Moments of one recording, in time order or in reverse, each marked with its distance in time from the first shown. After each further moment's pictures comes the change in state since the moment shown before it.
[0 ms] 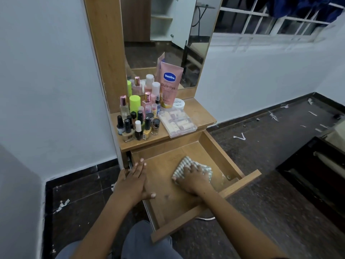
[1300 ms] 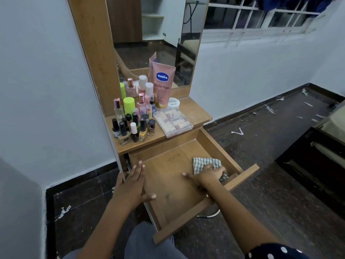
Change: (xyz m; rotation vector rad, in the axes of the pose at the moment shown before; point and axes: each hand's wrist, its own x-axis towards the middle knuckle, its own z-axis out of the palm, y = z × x) left_hand 0.000 0.000 0.005 -0.037 0.014 0.001; right_hand -0.002 0.024 -0.019 -0.121 -0.141 0.393
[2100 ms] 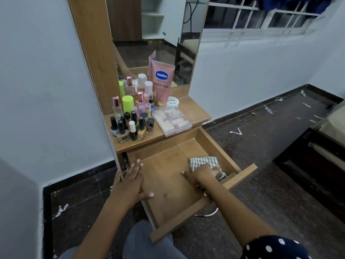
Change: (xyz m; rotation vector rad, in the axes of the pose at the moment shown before) left_hand 0.002 -0.003 0.002 -0.012 0.003 -0.001; right_hand -0.013 -0.001 -0.006 0.203 -0.001 -0.029
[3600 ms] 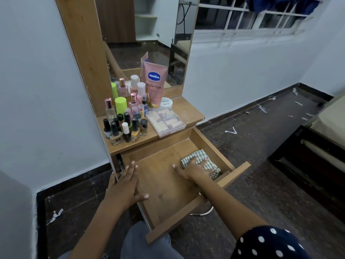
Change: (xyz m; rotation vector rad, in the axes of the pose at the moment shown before) left_hand 0.002 0.001 0.000 0.021 0.000 -0.002; right_hand 0.030 -0.008 0.012 0.236 0.027 -0.095
